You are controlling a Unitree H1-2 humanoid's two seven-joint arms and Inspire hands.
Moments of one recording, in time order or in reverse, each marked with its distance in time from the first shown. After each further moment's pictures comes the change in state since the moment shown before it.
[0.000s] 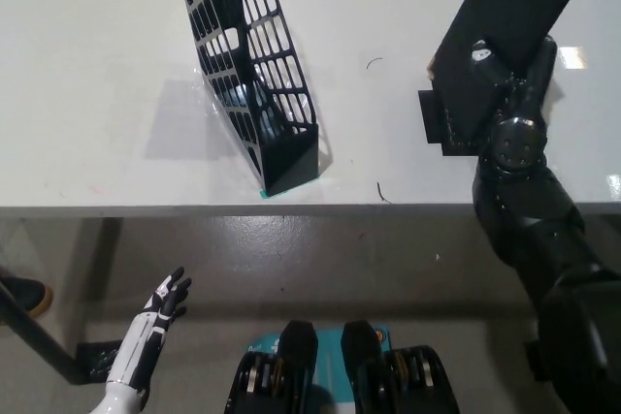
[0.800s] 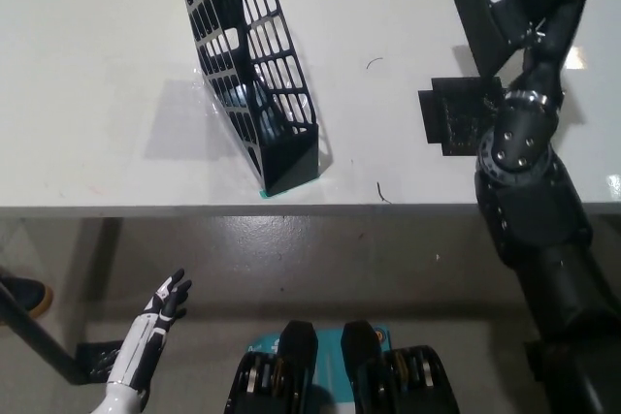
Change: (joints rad) left_arm 0.000 0.000 0.000 0.006 0.008 0.005 0.000; right_arm 0.179 0.007 0.159 -0.584 -0.082 0.028 -0.091
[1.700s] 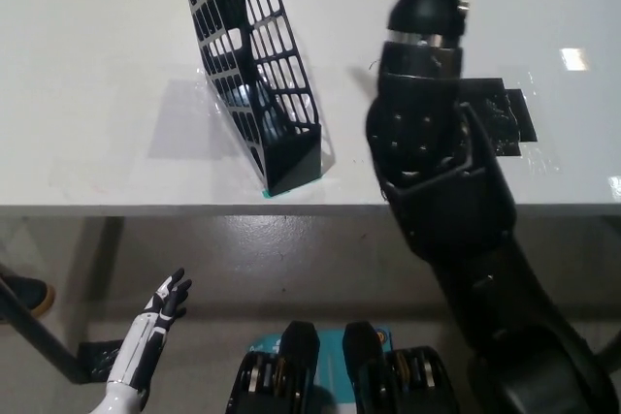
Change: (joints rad) left_arm -0.002 0.000 0.001 0.000 0.003 -0.001 -0.001; right_arm -0.113 0.175 0.199 -0.449 -0.235 0.161 0.075
